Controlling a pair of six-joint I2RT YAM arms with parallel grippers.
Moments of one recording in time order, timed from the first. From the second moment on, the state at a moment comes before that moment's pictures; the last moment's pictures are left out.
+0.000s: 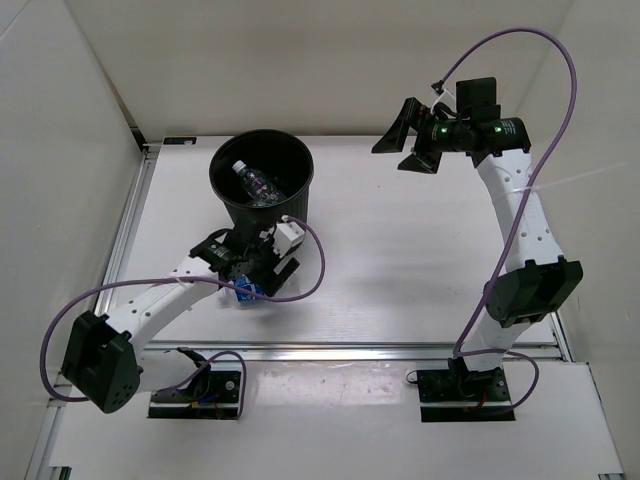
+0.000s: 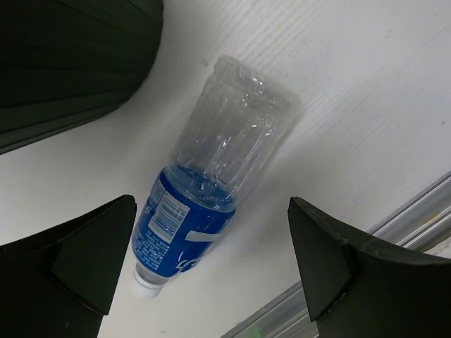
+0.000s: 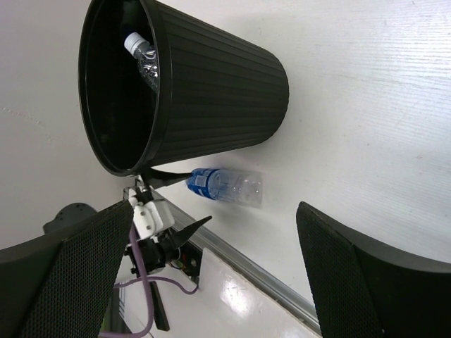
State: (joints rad) left arm -0.60 1.23 0.89 -0.60 0.04 0.25; right arm 0.20 1.72 2.00 -0.98 -0.62 0.52
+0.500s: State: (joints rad) left arm -0.60 1.36 0.77 -0.50 0.06 0.25; right arm 0.20 1.71 2.00 -1.01 -0.62 0.51
